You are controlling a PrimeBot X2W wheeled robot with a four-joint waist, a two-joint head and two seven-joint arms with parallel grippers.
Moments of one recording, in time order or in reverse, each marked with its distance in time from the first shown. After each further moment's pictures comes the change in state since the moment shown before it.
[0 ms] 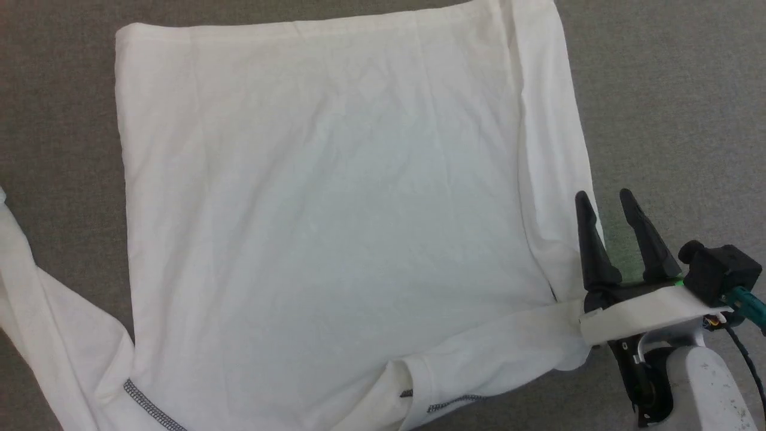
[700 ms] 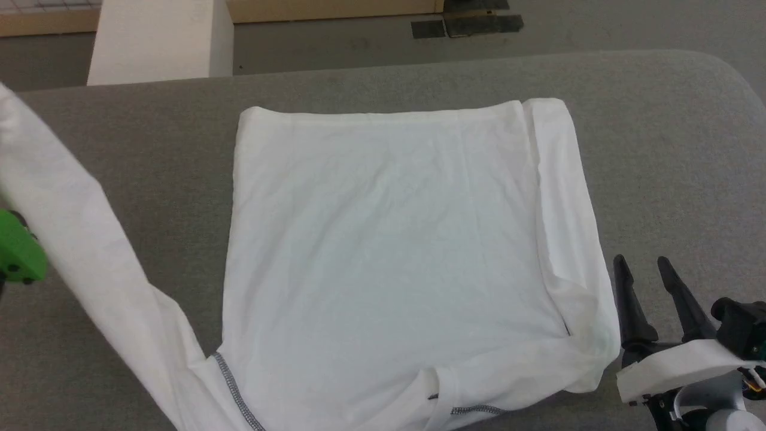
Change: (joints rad) left arm 0.202 0.001 0.044 -0.433 0.073 0.033 -0.272; right arm 0.184 0.001 -0.108 -0.086 -0.034 0.000 0.104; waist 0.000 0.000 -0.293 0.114
